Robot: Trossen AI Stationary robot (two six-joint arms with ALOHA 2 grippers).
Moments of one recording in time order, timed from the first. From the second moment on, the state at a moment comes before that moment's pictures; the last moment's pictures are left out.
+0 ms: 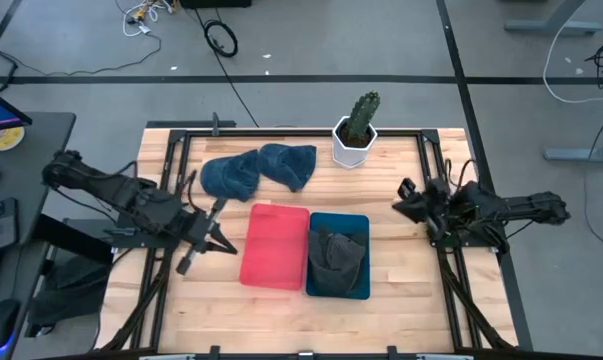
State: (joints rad) left arm -0.44 0.90 0.98 -0.41 -0.03 0.01; right arm 0.05 0.18 0.04 0.50 -0.12 0.45
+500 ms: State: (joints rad) left arm -0.44 0.85 0.97 -0.42 -0.13 0.01; right arm 0.26 0.73 0.44 0.21 0.04 0.23
